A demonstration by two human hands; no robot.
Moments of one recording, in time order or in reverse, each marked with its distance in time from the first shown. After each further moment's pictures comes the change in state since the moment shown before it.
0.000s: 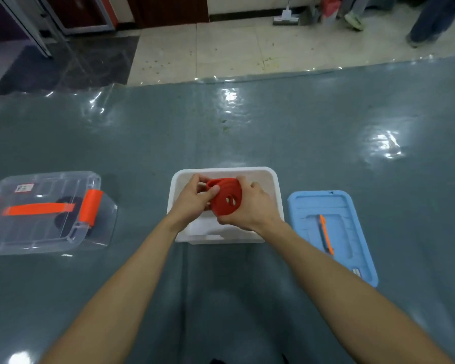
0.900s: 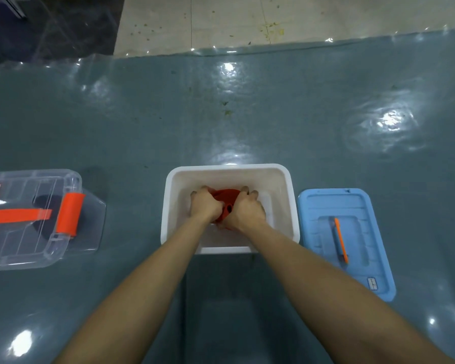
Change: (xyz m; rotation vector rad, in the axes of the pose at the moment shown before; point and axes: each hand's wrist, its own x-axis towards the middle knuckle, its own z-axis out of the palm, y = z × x) left_hand 0.073 -0.058 0.039 0.424 0.174 -0.315; right_hand 0.067 0.015 0.086 -0.159 -0.186 0.308
